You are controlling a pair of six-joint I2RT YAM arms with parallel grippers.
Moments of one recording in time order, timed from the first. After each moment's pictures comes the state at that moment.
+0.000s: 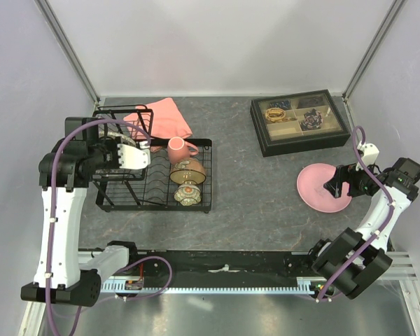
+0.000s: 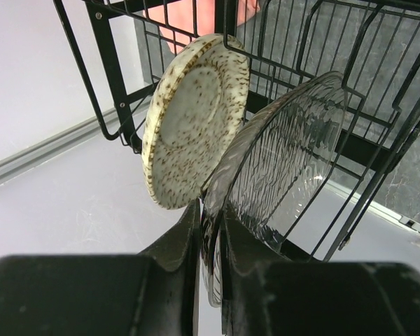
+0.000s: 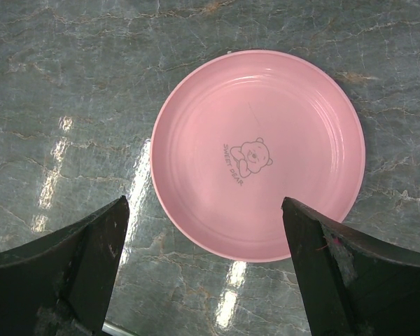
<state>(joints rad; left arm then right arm) -0.06 1.06 1.52 -1.27 0.03 1.51 -0.77 1.09 0.89 -0.91 -0.83 -0.78</state>
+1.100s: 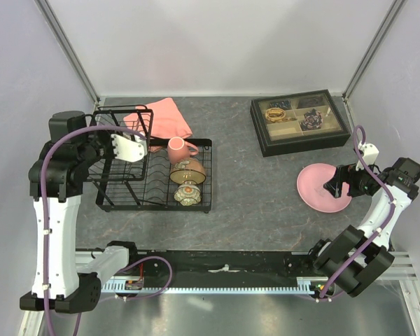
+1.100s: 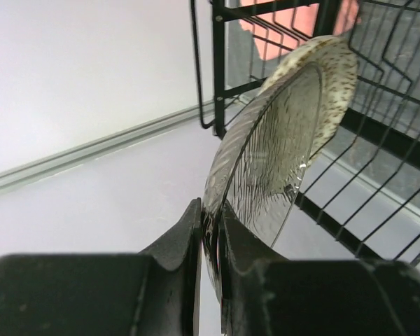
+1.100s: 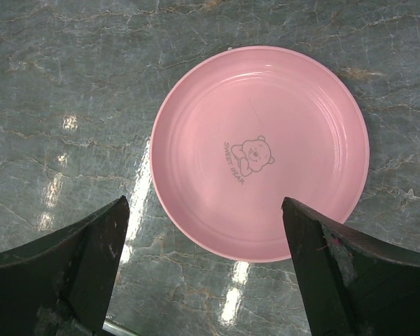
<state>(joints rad) -0.06 1.03 1.59 -1.13 0.06 1.55 -0.77 1.11 0.89 -0.91 -0.83 -0.78</state>
